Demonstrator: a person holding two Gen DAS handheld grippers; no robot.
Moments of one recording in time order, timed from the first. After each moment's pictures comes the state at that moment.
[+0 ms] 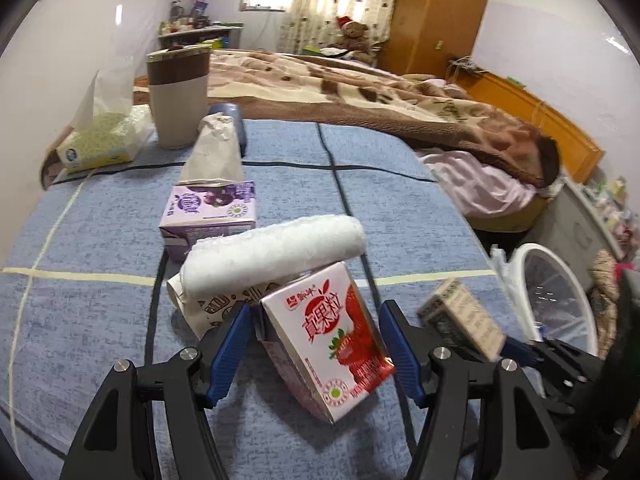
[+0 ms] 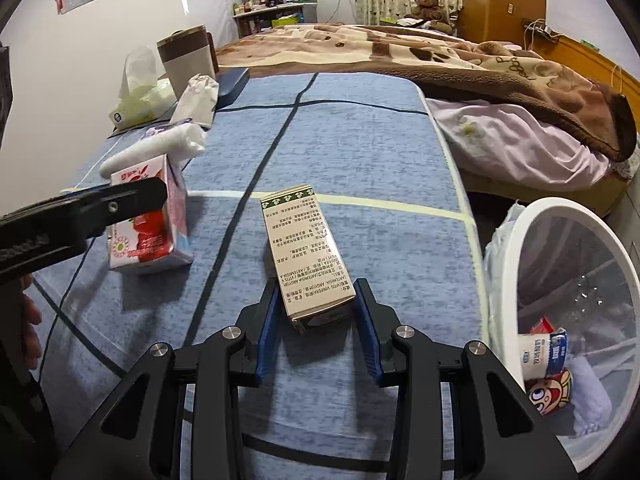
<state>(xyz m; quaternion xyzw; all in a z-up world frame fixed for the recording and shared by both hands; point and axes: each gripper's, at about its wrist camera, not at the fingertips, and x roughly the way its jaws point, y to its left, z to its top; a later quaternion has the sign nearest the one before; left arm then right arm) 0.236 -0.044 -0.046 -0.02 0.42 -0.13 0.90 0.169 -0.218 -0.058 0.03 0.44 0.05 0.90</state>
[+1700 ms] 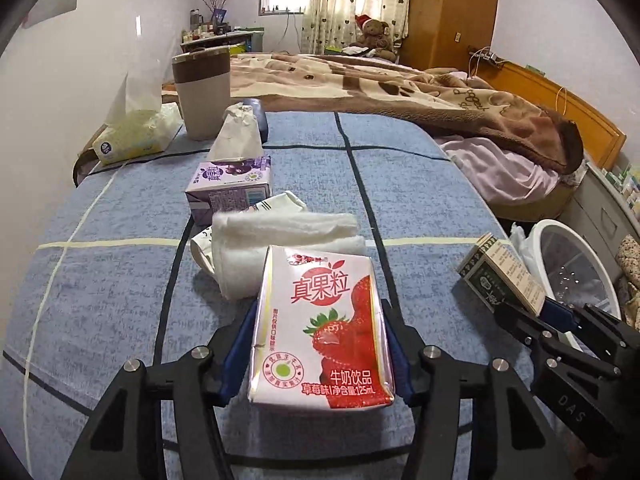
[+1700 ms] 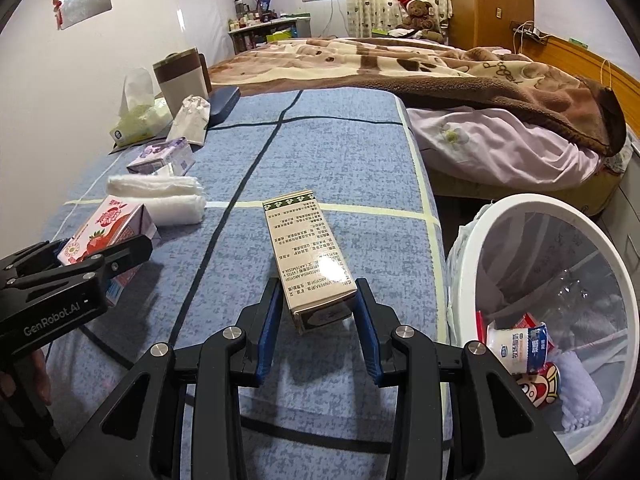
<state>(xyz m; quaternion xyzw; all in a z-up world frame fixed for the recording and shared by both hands) 0.195 -0.050 -0.047 0.01 0.42 -0.09 0.90 0.151 -0.238 -0.049 0.04 0.41 0.05 0.91</state>
